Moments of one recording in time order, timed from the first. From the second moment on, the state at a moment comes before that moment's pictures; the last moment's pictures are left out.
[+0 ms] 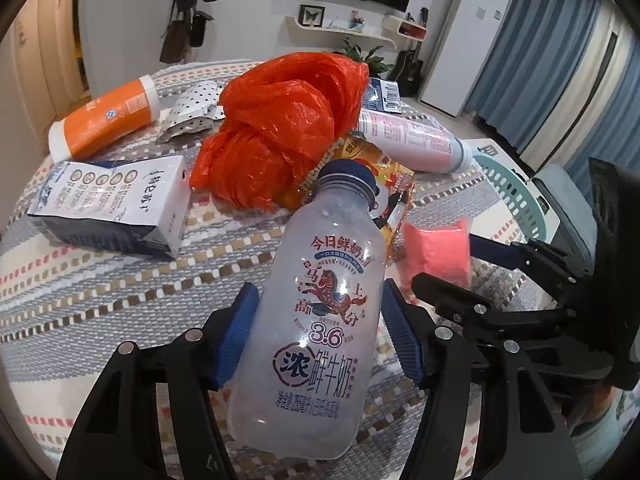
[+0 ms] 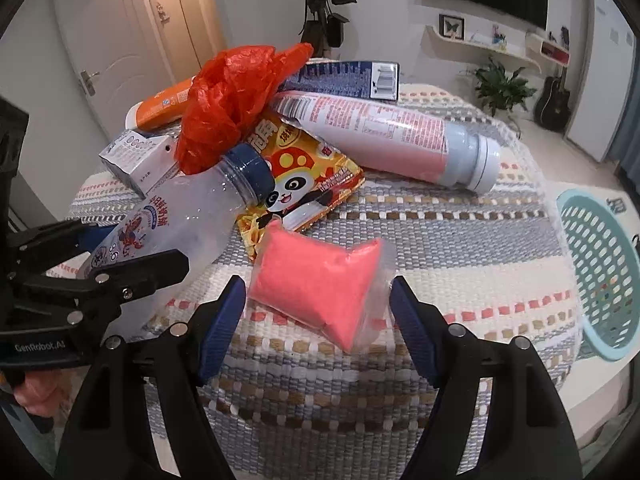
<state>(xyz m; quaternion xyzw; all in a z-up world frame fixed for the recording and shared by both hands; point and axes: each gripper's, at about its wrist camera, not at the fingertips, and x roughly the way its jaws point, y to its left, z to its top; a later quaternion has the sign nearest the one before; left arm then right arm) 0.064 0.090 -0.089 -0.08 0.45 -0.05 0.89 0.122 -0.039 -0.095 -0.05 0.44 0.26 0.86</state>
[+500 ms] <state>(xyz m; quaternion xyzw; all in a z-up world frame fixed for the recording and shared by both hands) 0.048 0.088 -0.090 -0.09 0.44 -0.06 0.89 0.123 -0.049 -0.096 -0.04 0.43 0.26 0.86</state>
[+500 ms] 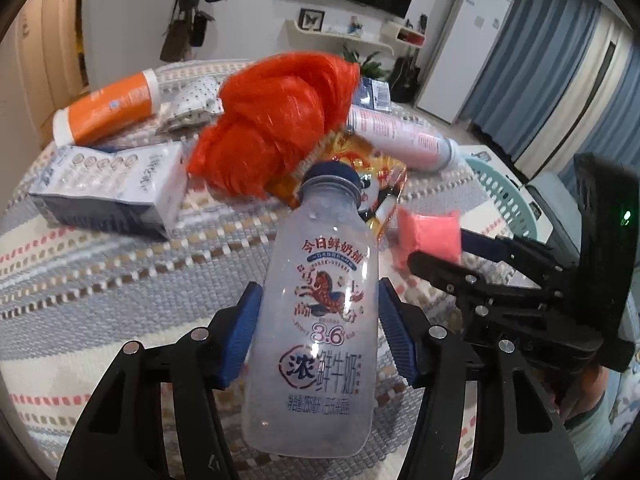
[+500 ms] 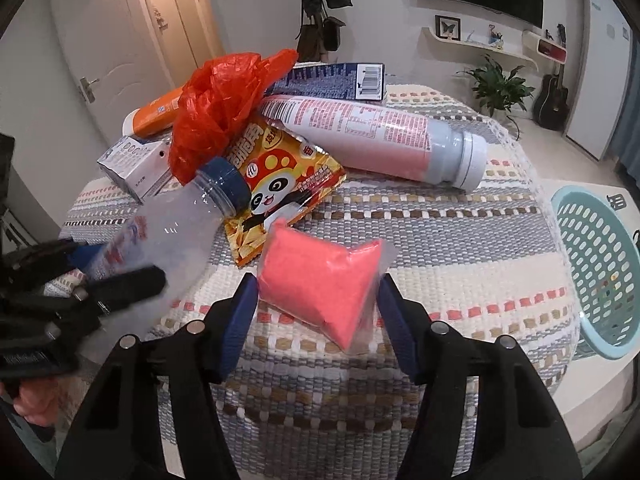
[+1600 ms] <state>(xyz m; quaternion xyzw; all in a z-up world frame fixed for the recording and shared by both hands) 0.137 -0.079 0.012 -0.02 0.35 -0.16 0.92 0.159 -0.243 -0.012 0.06 0.30 0.10 0.95</state>
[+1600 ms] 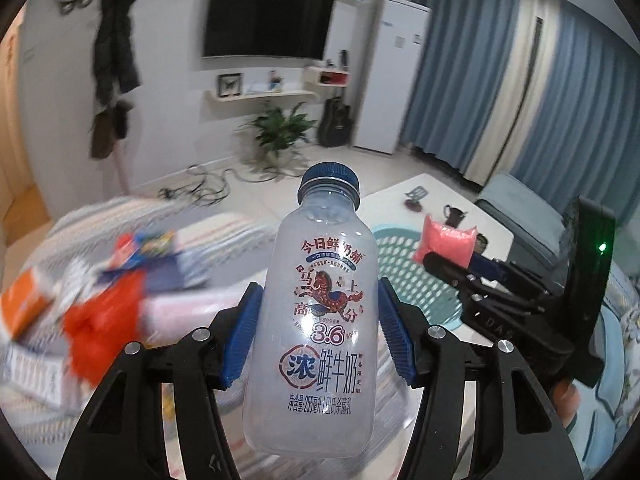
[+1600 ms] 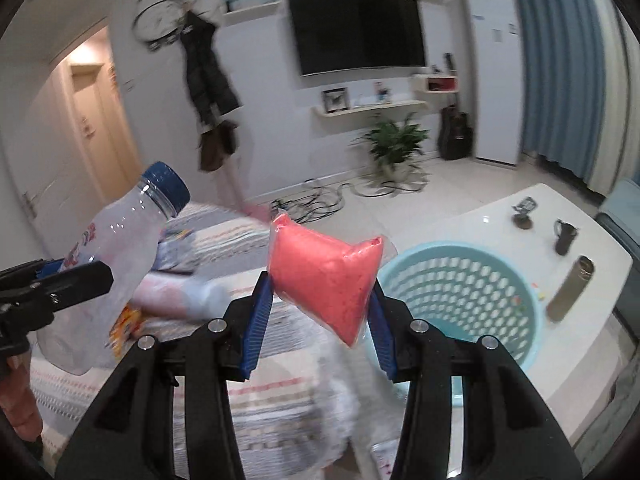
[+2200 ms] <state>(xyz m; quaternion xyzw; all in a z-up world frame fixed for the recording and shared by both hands) 0.255 -0.216 -0.073 -0.01 0.43 -0.25 0.87 0.241 -0.369 -0.129 0.15 0.43 -0.04 0.89</state>
